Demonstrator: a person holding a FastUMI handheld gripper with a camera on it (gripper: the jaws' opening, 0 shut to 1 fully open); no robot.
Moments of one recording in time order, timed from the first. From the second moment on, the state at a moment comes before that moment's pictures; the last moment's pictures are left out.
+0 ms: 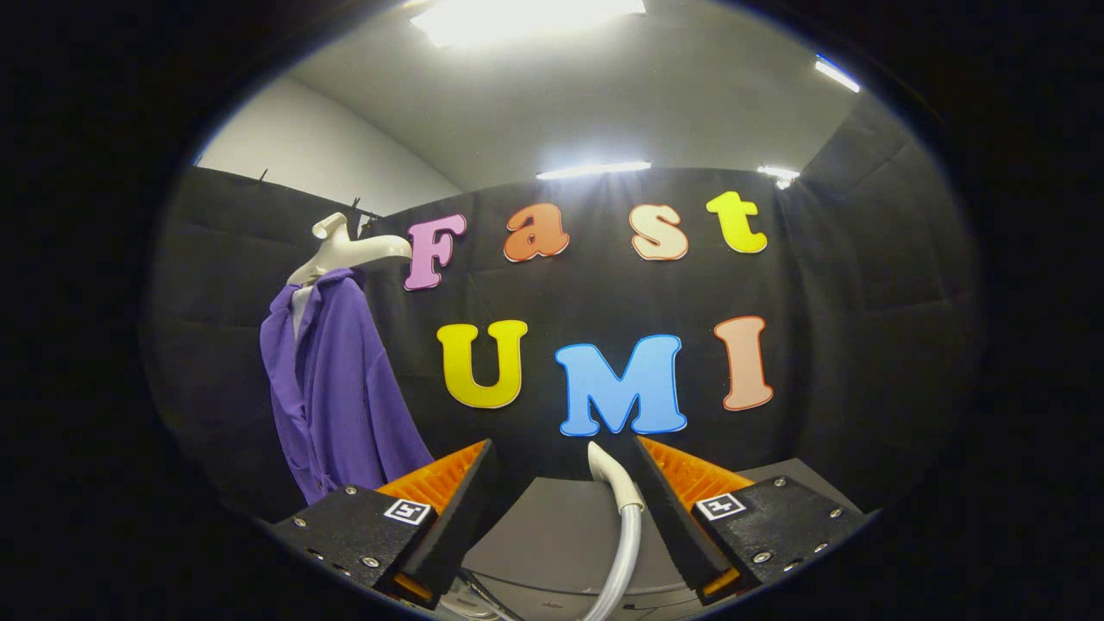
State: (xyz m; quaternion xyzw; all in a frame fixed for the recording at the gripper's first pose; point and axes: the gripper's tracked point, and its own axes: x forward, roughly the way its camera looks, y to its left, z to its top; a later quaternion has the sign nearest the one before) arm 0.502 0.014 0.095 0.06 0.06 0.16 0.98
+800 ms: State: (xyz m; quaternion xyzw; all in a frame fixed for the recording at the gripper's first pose) arm 0.651 0.011 -0.028 0.17 0.28 0.16 0.93
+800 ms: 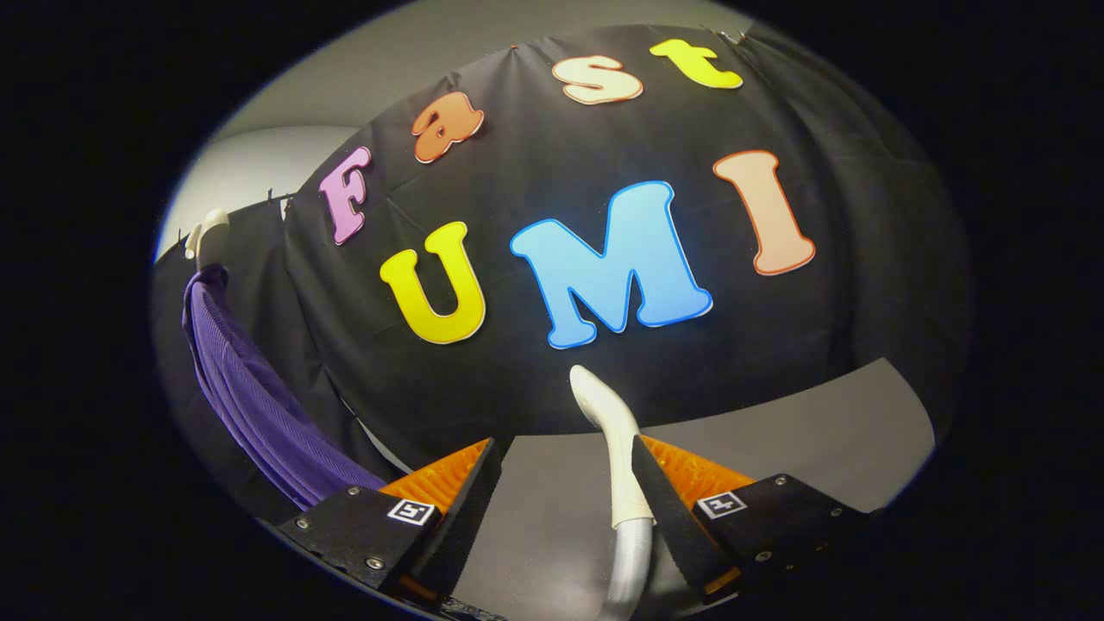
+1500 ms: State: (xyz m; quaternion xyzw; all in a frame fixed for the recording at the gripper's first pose) arm 0.661 0.018 -0.121 0.22 0.43 0.17 0.86
